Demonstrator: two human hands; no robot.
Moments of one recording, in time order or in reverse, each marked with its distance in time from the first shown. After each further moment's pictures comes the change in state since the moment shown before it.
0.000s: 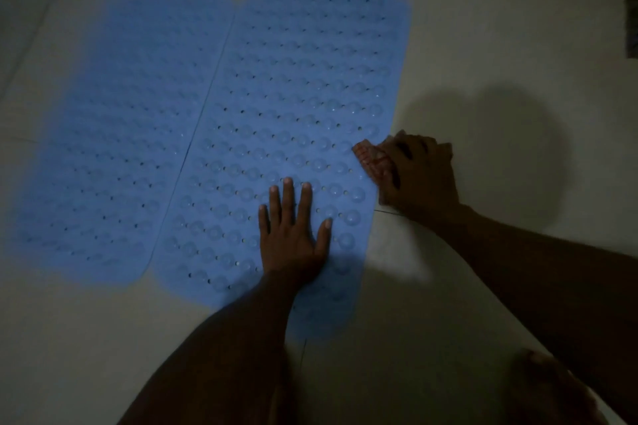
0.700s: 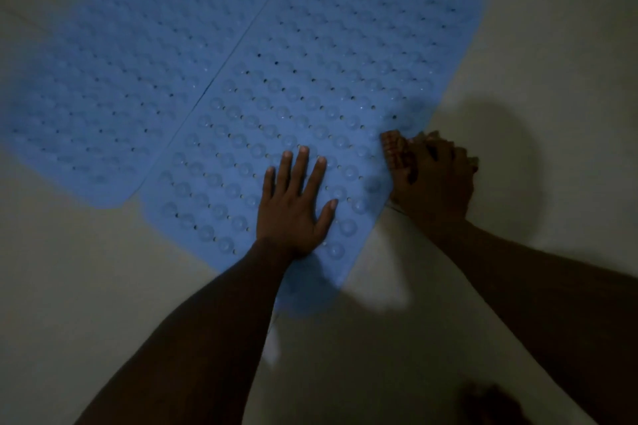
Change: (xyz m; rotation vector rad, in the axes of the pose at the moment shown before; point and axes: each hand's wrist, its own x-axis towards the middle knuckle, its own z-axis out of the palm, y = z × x) left_hand -0.005 -0.001 0.011 -0.020 0.147 0.029; right_hand 0.001 -0.013 0.014 -0.083 0.094 0.098
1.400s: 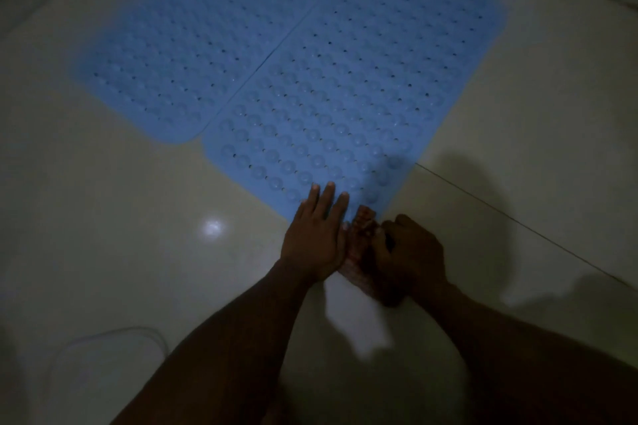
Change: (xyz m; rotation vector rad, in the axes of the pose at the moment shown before) left_hand -0.146 0.012 -0.006 -0.285 -0.037 -0.015; right_hand -0.188 -0.050 -0.072 0.258 -0.376 -0.177
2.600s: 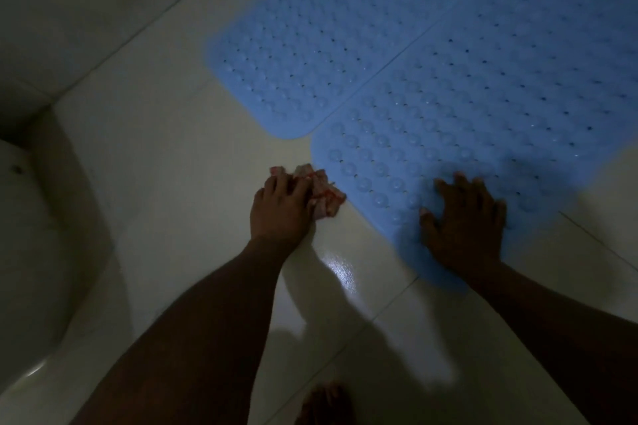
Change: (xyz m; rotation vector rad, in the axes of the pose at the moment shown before) left_hand -0.032 -0.178 -0.094 0.311 0.147 -0.464; right_hand 0.096 -0.069 0.061 -0.131 0.000 -0.122
